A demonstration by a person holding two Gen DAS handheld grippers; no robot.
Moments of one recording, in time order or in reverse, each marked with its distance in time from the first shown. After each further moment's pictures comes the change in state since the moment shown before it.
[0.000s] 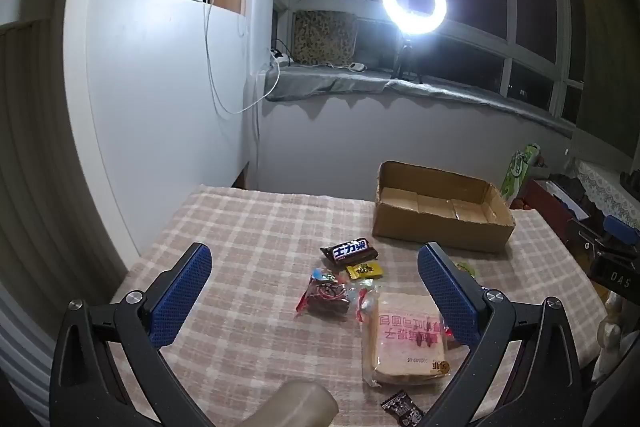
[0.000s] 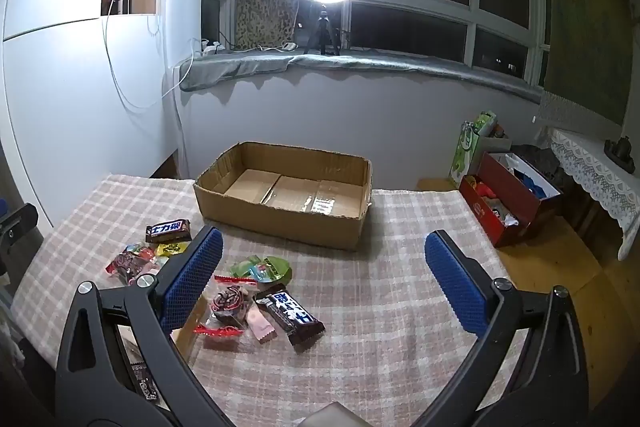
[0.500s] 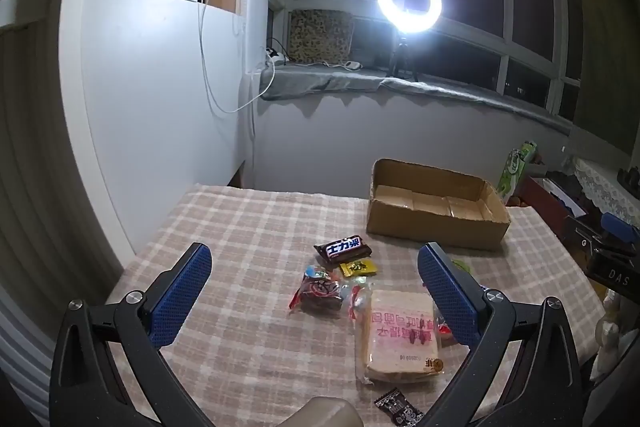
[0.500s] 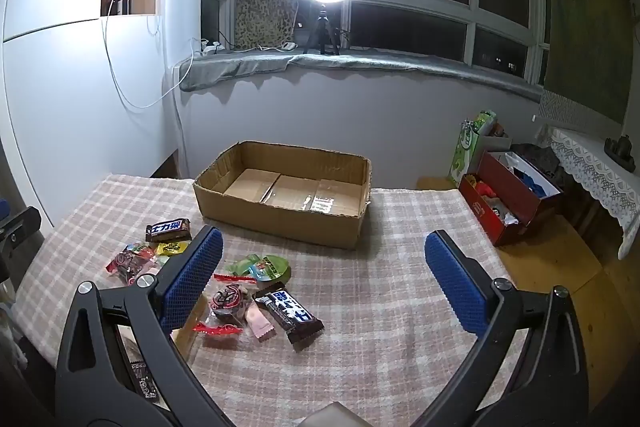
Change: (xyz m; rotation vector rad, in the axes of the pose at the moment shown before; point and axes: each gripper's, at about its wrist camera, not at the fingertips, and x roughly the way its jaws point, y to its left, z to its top) left arm 0.000 -0.006 -0.002 0.012 0.009 -0.004; right arm -0.002 -0.001 -0.001 0.005 0.016 0.004
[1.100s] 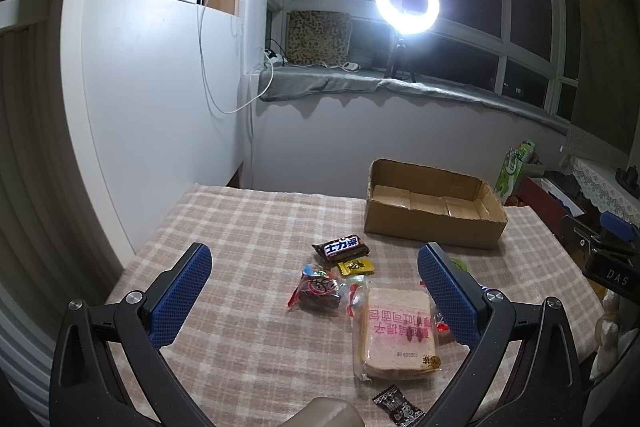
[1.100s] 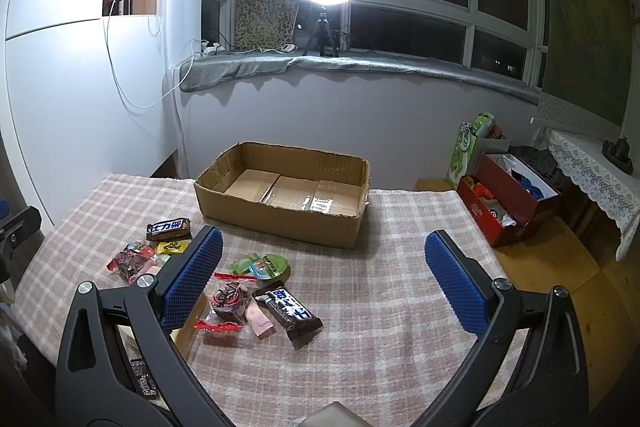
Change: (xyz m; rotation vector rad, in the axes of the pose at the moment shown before) left arm -0.003 0.002 0.000 -0.004 0.003 -0.012; right arm -0.001 0.001 0.000 -0.003 -0.002 -0.003
